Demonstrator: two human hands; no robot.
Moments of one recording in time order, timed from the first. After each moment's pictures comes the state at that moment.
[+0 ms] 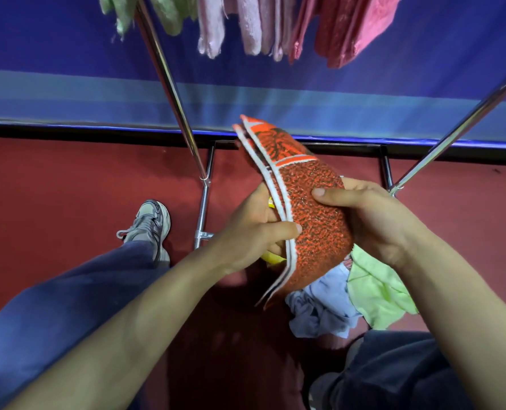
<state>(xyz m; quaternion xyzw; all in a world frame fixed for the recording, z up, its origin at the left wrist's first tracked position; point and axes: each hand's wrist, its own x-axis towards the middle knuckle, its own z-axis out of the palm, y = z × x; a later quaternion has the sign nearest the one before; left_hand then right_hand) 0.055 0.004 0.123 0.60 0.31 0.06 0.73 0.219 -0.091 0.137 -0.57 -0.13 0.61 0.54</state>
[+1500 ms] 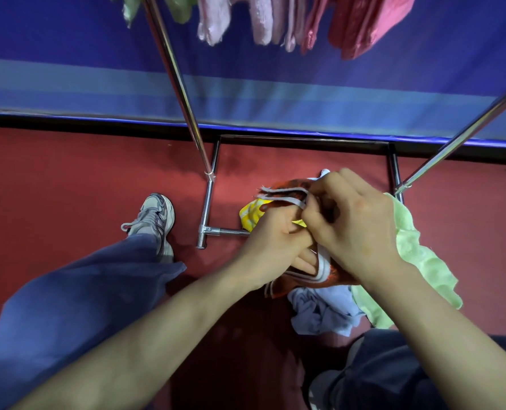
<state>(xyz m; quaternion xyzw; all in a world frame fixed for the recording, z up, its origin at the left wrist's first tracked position) 0.070 -0.026 0.111 0.60 0.36 0.06 0.71 0.186 -0.090 0.112 -0.76 -0.54 -0.06 0.35</state>
